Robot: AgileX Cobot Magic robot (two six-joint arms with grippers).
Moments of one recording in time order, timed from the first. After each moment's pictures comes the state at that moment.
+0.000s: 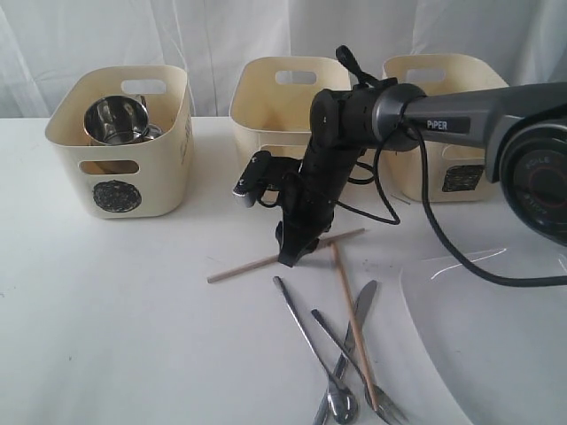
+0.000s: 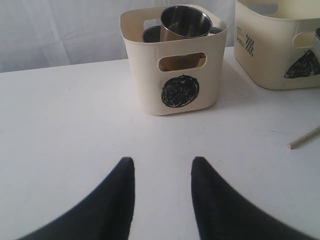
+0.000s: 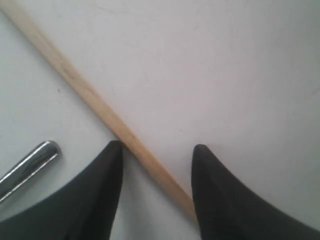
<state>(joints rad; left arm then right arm) -0.13 0.01 0.02 -0.21 0.22 0.24 0.35 2.27 -1.72 0.23 0.91 -0.88</state>
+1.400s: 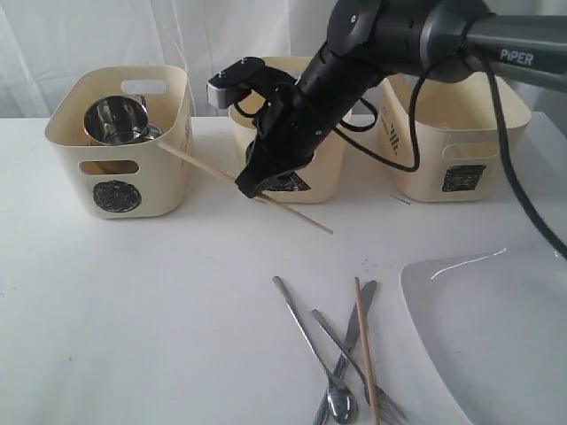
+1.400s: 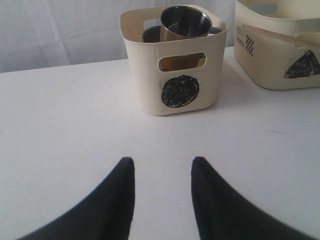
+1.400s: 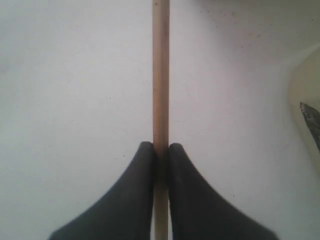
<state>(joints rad) -0.13 0.01 0.02 -0.21 0.22 0.24 0.35 2.06 -1.75 0.50 0.99 -0.82</state>
